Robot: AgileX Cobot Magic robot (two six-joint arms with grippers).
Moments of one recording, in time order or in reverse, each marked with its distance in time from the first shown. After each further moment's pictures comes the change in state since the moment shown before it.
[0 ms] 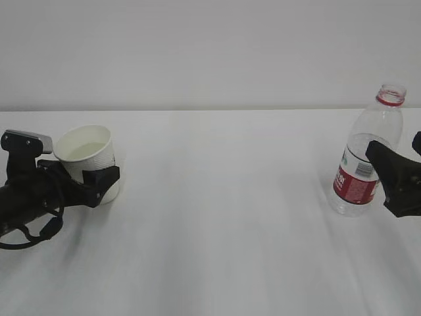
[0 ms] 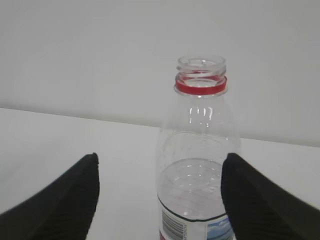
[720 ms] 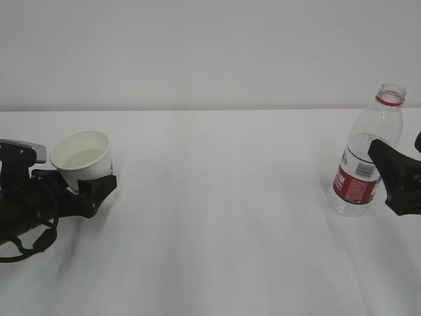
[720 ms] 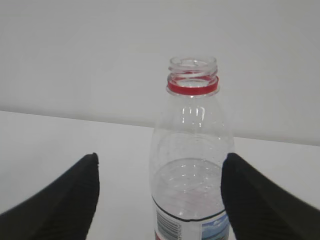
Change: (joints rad) left arm 0.000 -0.009 0.068 -0.002 -0.036 0.002; right arm 0.000 0.000 0.000 0.020 0.000 0.000
